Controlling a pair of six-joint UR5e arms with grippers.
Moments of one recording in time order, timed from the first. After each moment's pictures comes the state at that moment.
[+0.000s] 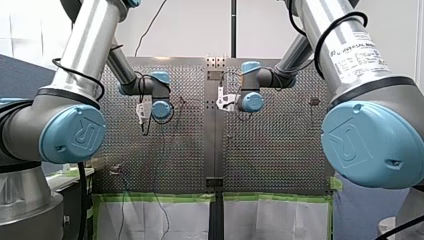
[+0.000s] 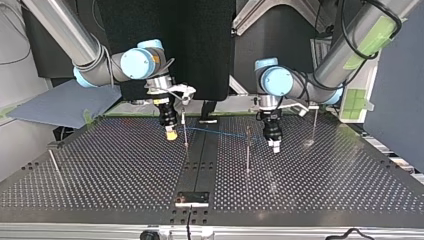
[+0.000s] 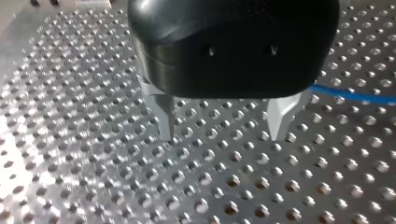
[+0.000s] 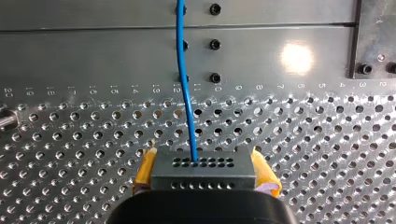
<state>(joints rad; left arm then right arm) -0.23 -1.94 -1.81 -2.41 -1.93 -1.67 2.17 -1.07 1.53 -0.52 1.59 1.59</state>
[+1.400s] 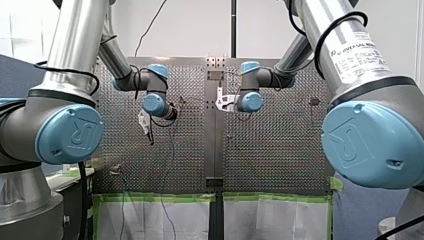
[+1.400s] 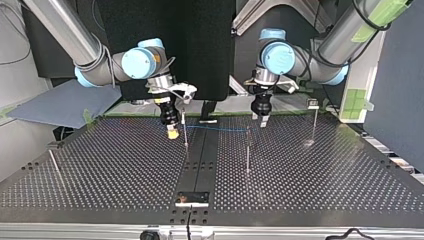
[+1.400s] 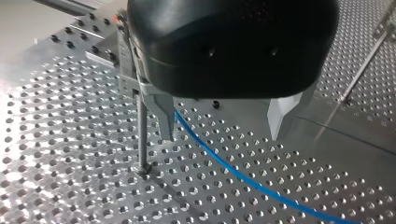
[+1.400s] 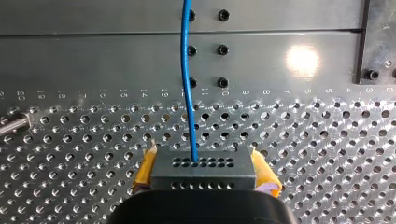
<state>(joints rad) -0.27 -1.80 -1.97 -2.60 -1.76 -2.02 2.18 -1.07 1.53 -0.50 1.59 1.59</state>
